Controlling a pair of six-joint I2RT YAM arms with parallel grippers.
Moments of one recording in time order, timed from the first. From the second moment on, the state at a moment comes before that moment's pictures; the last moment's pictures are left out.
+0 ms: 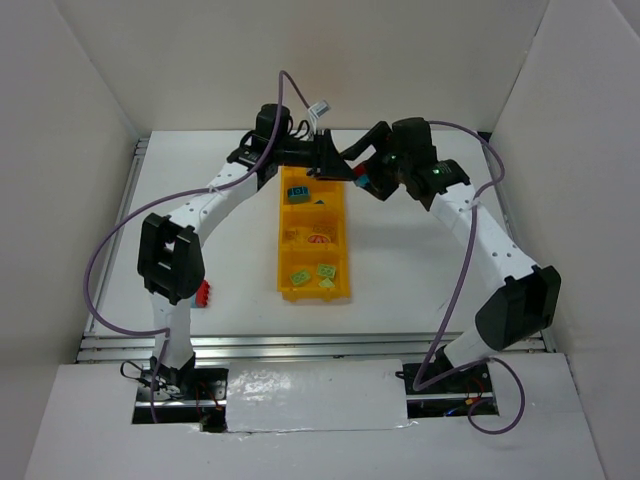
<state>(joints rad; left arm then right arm) -0.45 2.00 1.83 -0.14 0.97 -0.72 0.39 1.53 1.54 -0.58 -0.07 1.14</state>
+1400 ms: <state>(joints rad) -0.35 1.96 1.59 0.84 1.23 -1.42 0.20 1.47 1.11 0.54 -0.95 1.06</state>
